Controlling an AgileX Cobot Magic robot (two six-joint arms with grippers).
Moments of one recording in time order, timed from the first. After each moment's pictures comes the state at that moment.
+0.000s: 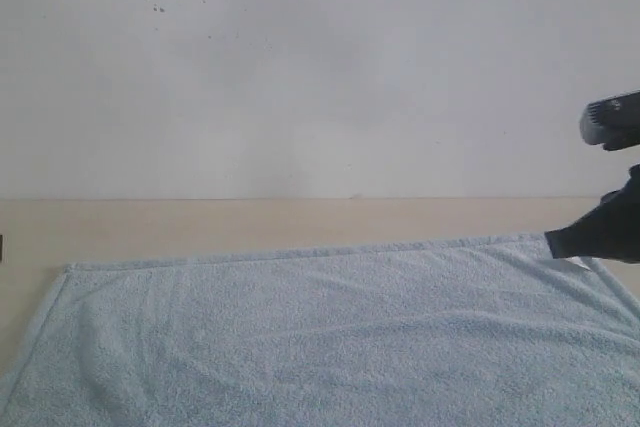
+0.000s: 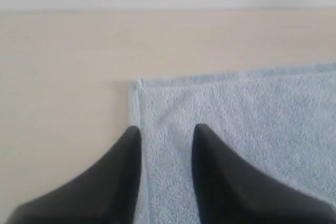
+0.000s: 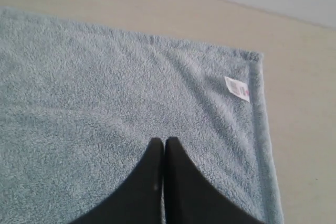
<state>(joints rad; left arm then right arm) -0.02 1.16 -0.57 1.50 0.01 -1.51 0.15 1.31 -0.78 0.01 0.22 -0.16</state>
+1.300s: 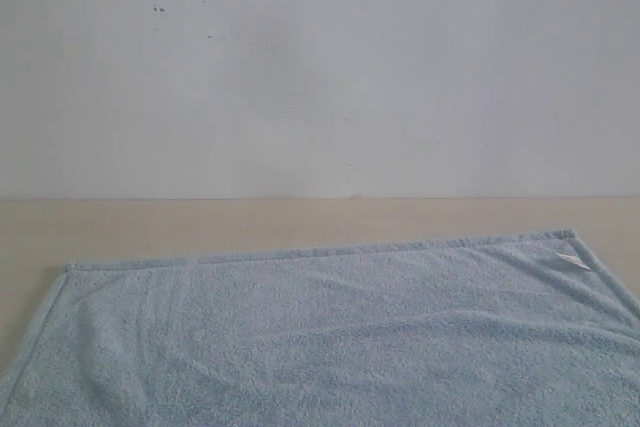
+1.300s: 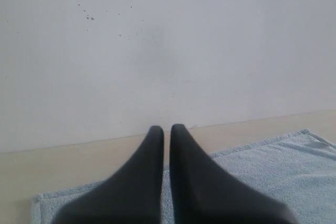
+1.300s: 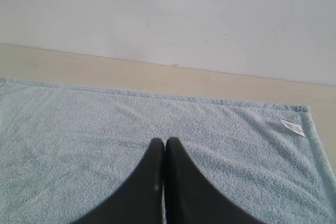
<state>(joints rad) -0.02 0.28 -0.23 1.50 -0.31 -1.58 0.36 0.42 -0.38 0.07 0.29 0.00</state>
